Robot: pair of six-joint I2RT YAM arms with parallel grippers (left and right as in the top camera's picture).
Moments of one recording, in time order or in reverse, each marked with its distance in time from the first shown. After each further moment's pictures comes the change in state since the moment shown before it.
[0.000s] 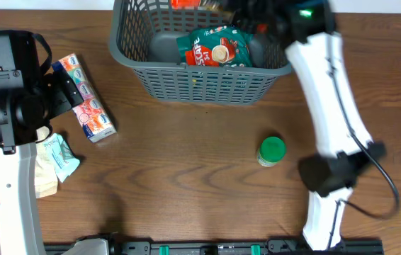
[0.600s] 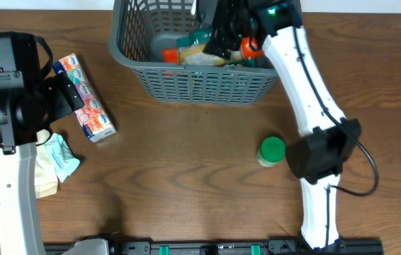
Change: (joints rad) left arm 0.000 0.000 0.000 -0.032 0.000 0.000; right arm 0.012 0.080 -0.003 -0.023 -0.056 0.087
